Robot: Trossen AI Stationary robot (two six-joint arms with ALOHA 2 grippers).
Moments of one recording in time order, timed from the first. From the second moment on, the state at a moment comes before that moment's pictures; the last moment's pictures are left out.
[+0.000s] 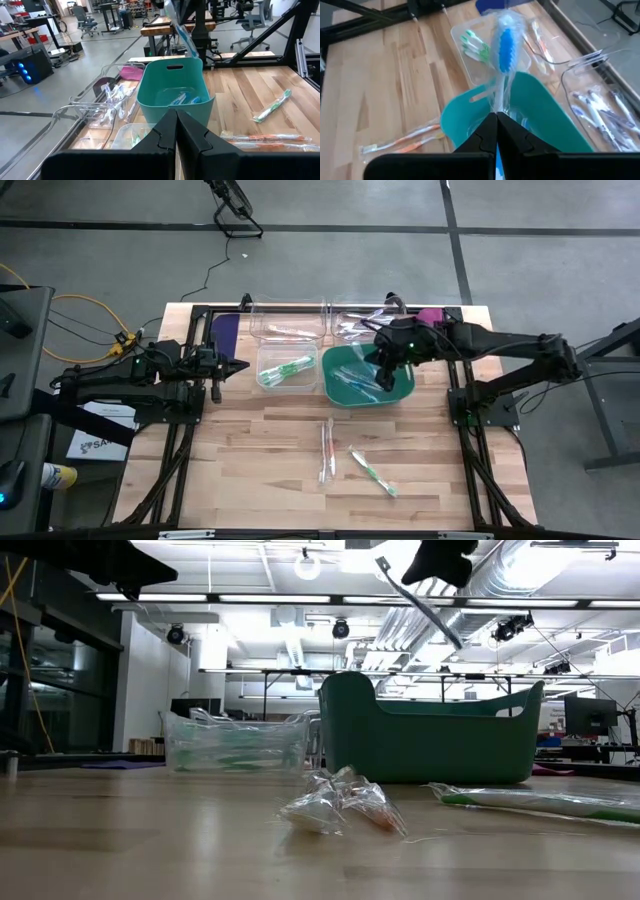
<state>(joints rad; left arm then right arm) 0.10 0.33 0.50 -0.27 -0.10 0.10 -0.09 1.23 1.24 -0.71 0.09 0.26</state>
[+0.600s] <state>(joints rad) 0.10 0.33 0.50 -0.30 -0.14 0.10 -0.18 1.34 1.48 -1.07 0.04 0.12</state>
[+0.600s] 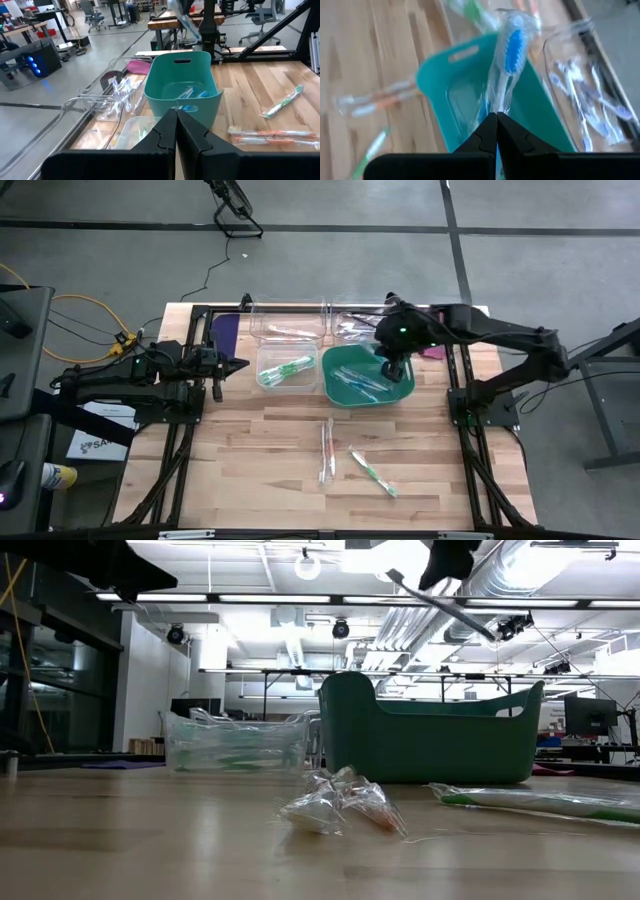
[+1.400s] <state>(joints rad) 0.10 0.33 0.50 -0.30 -0.14 0.10 -0.18 1.77 1.50 -1.11 0.02 0.08</state>
